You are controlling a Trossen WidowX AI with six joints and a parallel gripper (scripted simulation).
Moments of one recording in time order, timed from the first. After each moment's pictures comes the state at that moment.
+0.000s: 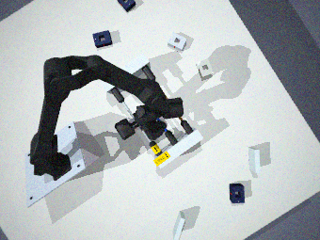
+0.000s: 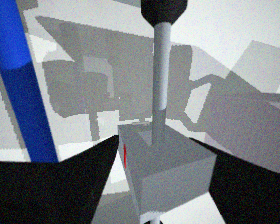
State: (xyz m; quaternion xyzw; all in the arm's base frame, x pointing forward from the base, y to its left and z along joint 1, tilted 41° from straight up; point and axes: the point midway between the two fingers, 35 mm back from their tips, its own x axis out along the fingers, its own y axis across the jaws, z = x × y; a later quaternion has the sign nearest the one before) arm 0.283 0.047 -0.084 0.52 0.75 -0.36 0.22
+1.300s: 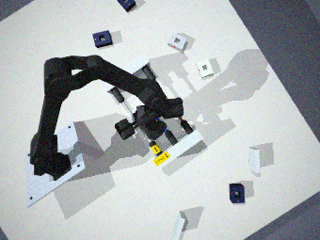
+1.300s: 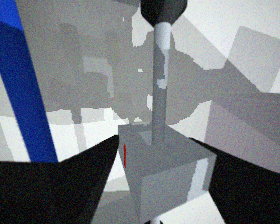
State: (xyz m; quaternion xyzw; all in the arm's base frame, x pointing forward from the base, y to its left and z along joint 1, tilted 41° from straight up) arm 0.282 0.047 -0.084 0.52 0.75 -0.36 0.22
